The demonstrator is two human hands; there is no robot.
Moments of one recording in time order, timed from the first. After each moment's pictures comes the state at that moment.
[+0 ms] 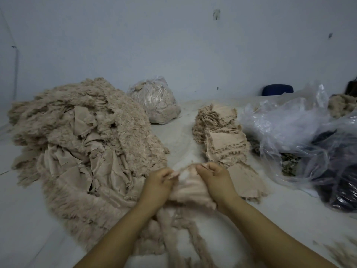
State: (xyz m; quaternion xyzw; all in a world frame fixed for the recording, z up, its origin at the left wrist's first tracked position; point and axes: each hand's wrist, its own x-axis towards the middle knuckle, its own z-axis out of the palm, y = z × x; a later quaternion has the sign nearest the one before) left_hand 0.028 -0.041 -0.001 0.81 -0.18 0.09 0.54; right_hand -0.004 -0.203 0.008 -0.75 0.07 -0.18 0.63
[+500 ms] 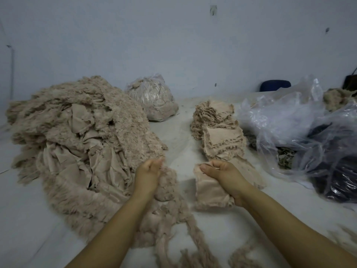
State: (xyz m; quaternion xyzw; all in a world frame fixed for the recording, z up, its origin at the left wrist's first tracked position) left_hand 0.029 -0.041 0.008 0.71 -0.04 0.07 0.70; right_hand -0.024 -0.229 0.025 -0.71 0.05 0.00 0.70
